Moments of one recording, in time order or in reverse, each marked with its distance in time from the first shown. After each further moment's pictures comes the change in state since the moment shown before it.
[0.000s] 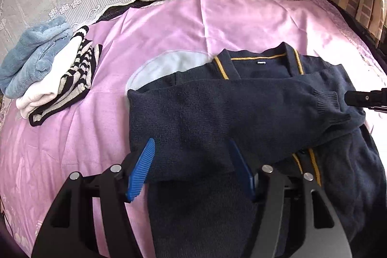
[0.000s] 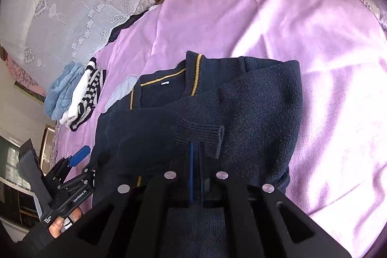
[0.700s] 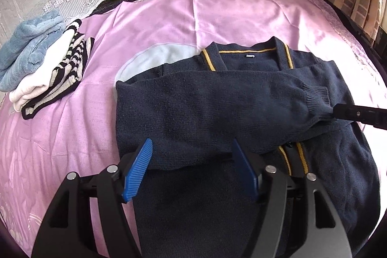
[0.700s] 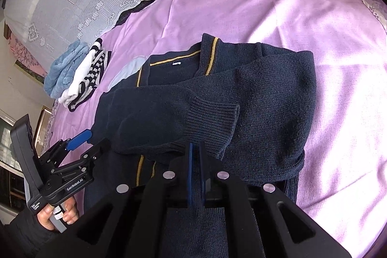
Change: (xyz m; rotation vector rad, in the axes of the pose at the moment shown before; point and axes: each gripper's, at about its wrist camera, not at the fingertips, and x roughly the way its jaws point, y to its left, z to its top) left arm 0.005 -0.006 -0.002 -0.016 0.036 -0.041; right arm 0.008 0.014 -0.015 -0.072 0.040 -0.015
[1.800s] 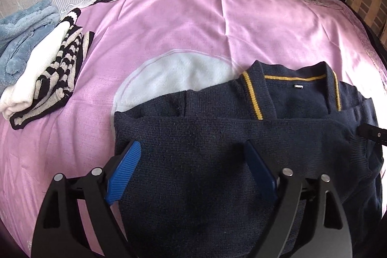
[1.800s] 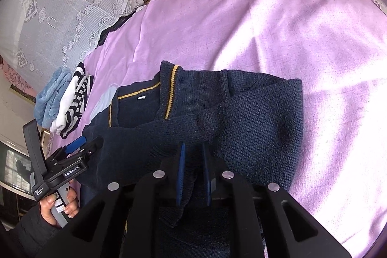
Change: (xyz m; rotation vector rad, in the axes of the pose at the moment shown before) left arm 0.065 0.029 0.056 -0.088 0.050 0.041; right arm 0.024 -0.046 0.042 0.100 -0.032 0.004
